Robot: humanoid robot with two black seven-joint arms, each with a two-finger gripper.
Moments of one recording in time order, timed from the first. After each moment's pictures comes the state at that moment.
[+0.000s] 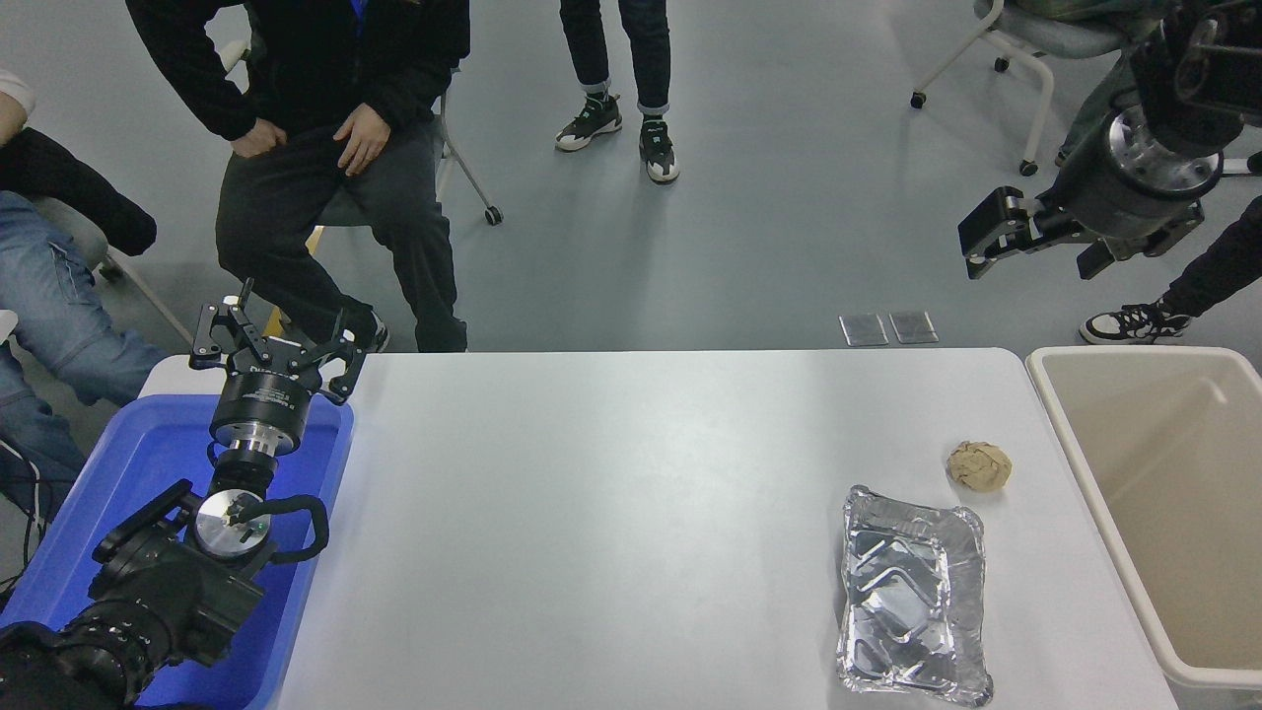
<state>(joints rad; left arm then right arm) -0.65 0.17 -0.93 -0.29 -0.24 -0.69 -0.36 2.06 -0.38 -1.26 0.98 -0.31 0.79 0.02</state>
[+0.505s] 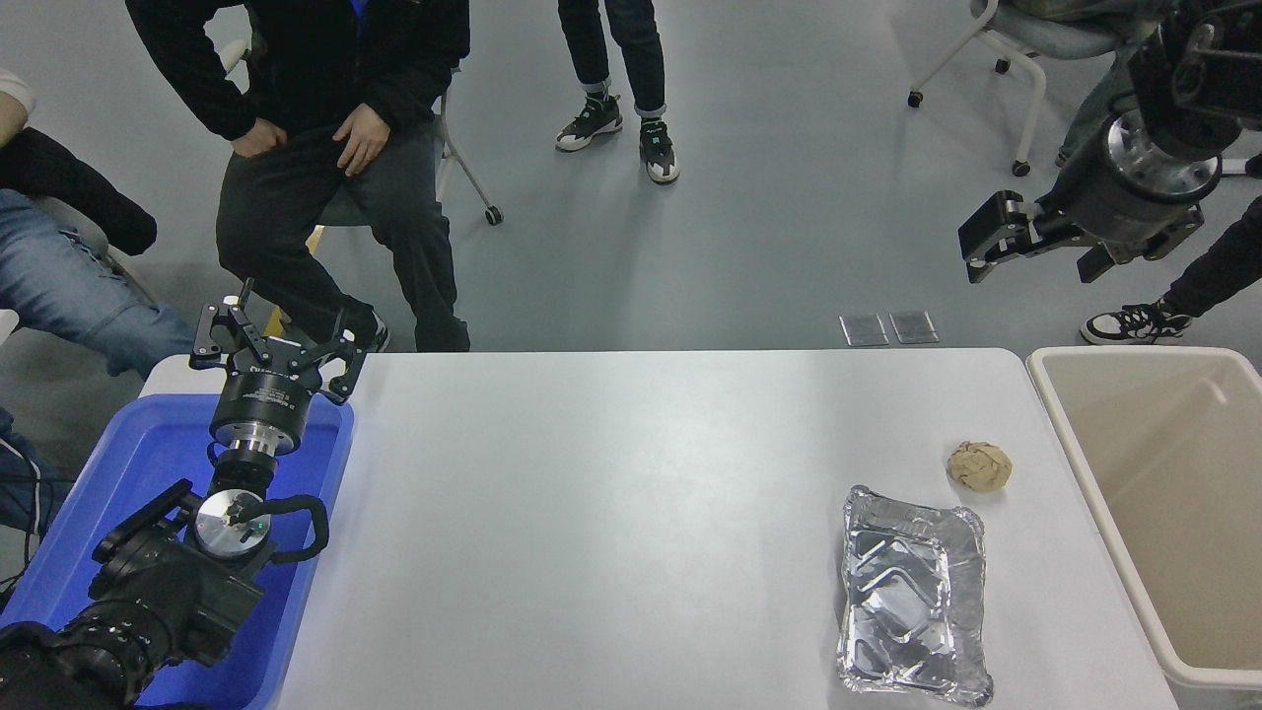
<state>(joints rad) -0.65 0.17 -0.93 -0.29 -0.24 -0.69 -0.36 2.05 -0.38 -1.28 0.98 -0.31 0.79 0.02</state>
